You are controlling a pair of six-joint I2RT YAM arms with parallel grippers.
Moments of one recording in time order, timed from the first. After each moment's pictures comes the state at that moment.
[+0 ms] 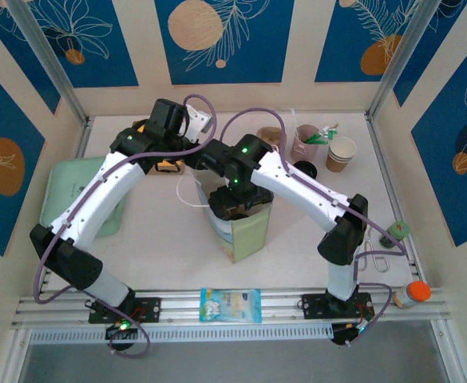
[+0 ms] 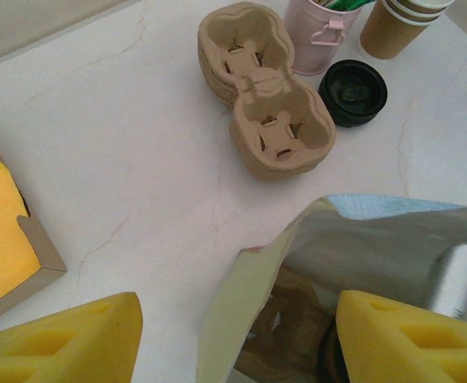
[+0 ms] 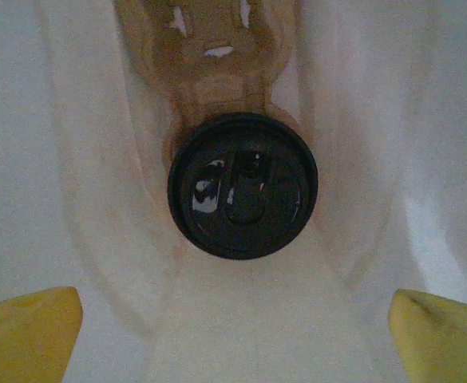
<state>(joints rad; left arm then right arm) -0.55 1.55 1.70 -0.93 0.18 -0.01 0.93 1.87 2.02 -1.64 0.04 0.58</state>
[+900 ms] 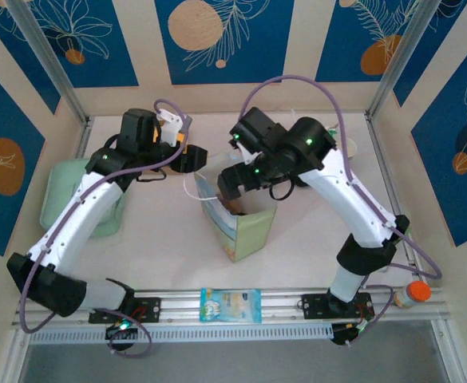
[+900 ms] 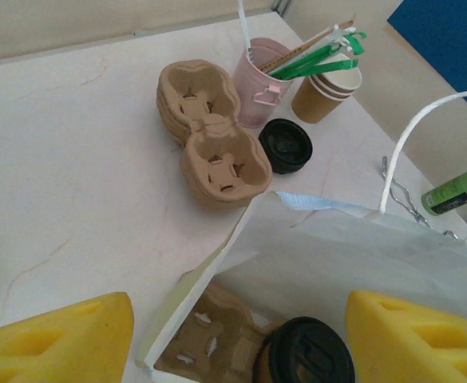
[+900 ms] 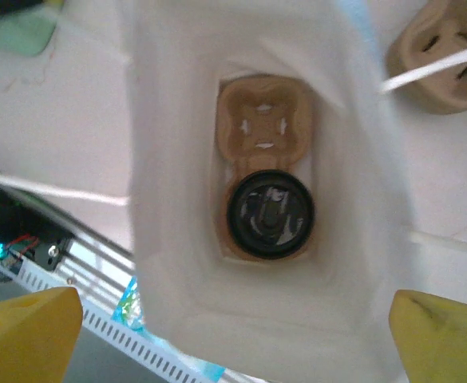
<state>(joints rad) -0.42 1.33 1.43 -0.69 0.43 -0.14 0.90 1.71 2.30 -1.70 0.06 0.45</state>
